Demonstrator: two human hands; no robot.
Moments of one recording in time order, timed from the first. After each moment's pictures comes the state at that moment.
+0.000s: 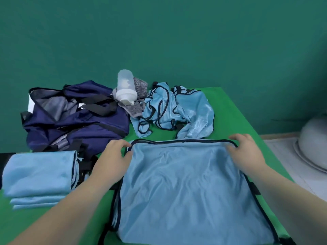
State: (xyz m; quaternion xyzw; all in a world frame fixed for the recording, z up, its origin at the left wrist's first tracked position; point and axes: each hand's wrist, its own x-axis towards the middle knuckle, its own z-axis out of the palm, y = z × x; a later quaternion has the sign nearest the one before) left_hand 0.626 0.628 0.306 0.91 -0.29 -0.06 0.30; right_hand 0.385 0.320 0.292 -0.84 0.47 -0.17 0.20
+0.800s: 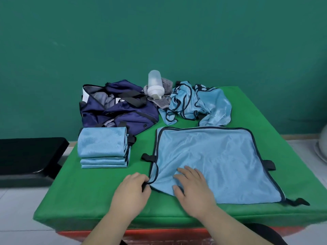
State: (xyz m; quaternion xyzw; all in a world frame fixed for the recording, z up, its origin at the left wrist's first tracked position) left_hand 0.514 0.780 0.278 0.91 -0.35 -0.06 0.21; right_hand 0.389 0.596 0.242 -0.97 0.17 -0.04 0.17
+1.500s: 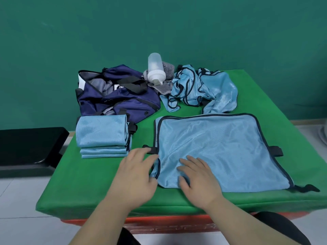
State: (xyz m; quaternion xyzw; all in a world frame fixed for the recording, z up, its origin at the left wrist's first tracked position) left_hand 0.518 0.782 0.313 0.88 -0.46 -0.02 0.11; right_hand 0.388 0.598 0.229 -0.97 0.16 -0.09 0.18
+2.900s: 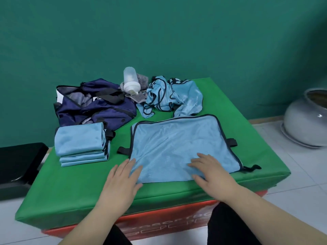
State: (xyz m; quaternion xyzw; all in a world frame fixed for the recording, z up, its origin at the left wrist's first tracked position) left_hand 0.492 0.786 0.262 0.85 -0.52 0.10 0.01; right_hand 0.278 0.525 0.265 -0.96 0.17 -0.07 0.19
